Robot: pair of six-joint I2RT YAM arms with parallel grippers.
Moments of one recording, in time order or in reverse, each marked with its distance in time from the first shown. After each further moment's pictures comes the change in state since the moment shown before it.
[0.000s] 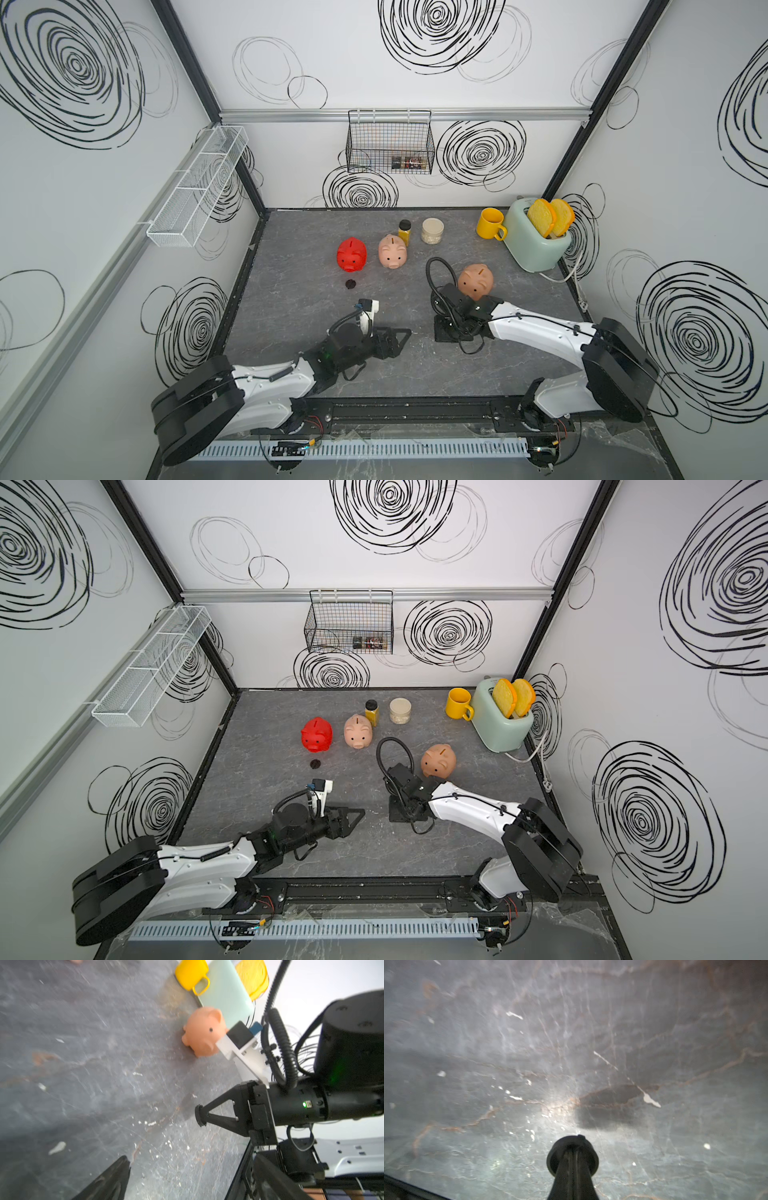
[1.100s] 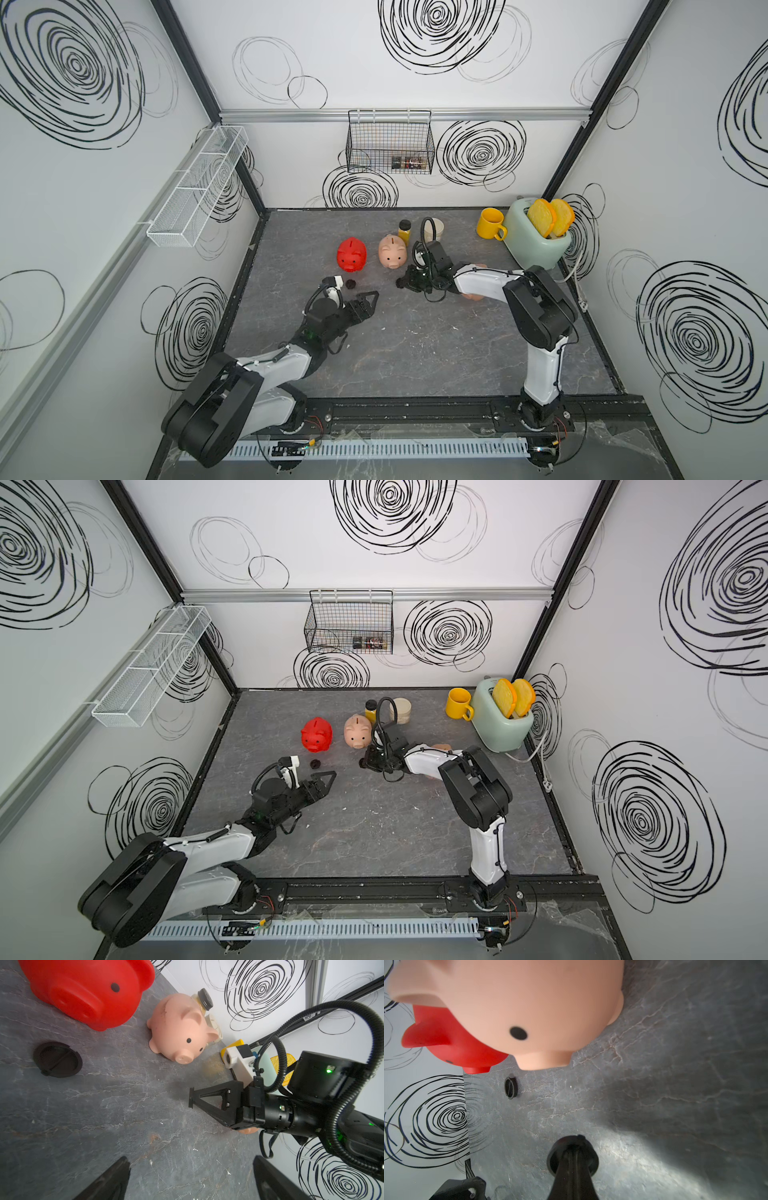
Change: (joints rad) left arm 0.390 0.142 0.029 0.097 0.103 -0.031; right arm -0.179 0.562 0.383 0.491 -0.325 0.063
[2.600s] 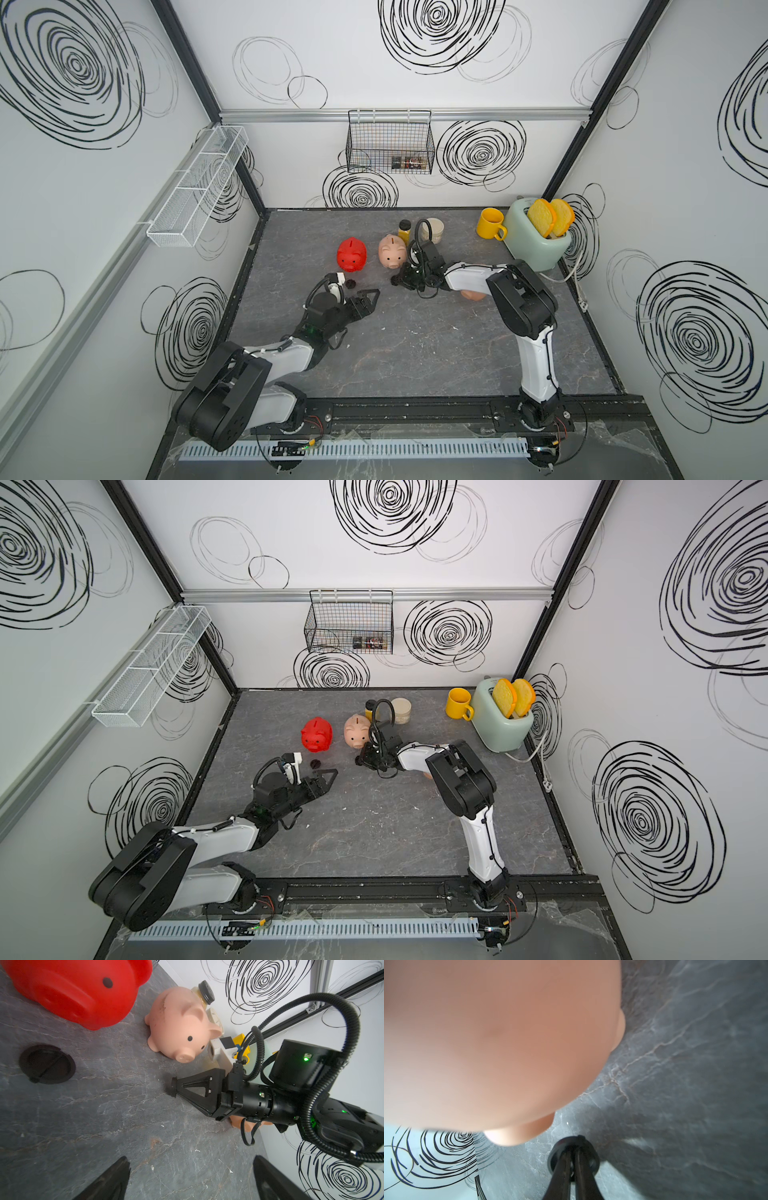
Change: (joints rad) left arm 0.035 0.067 0.039 0.007 0.072 0.024; right arm -0.001 0.126 0.087 0.060 -0.008 0.085
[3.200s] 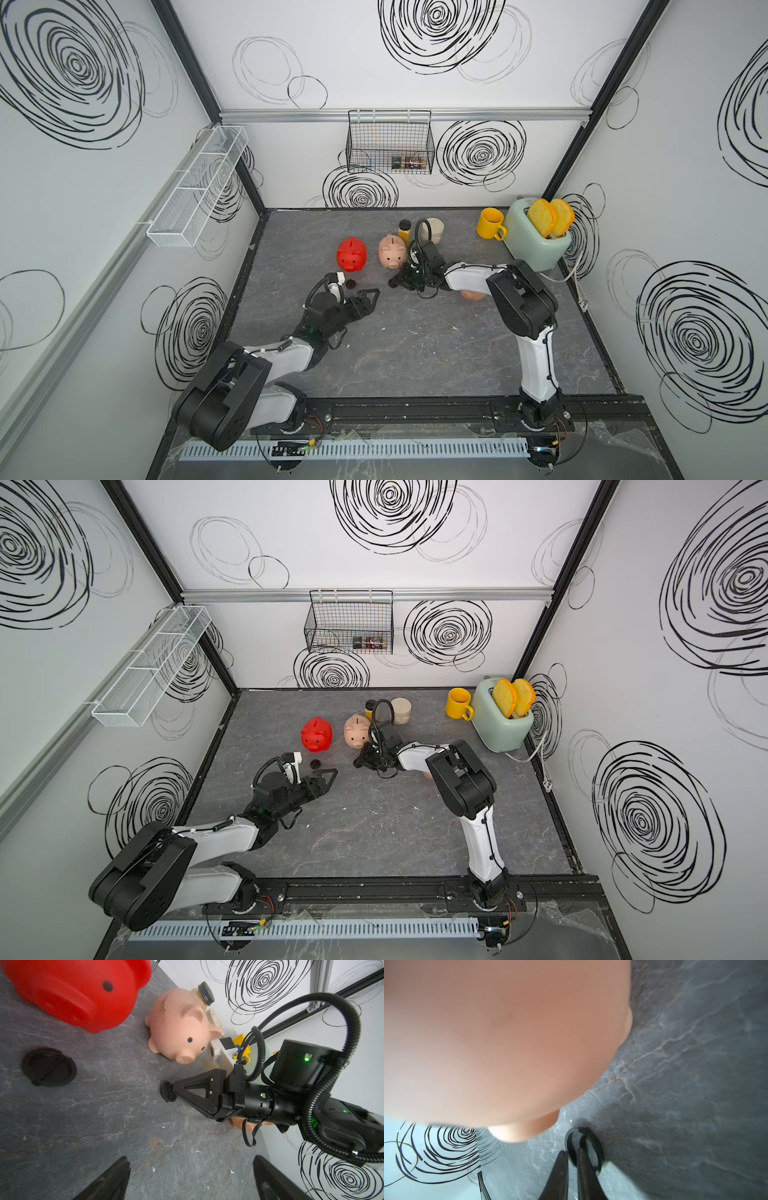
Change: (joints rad) left arm 0.001 0.001 0.004 -0.002 0.000 0.016; right arm 0.000 -0.011 -0.003 0.002 -0.016 0.000
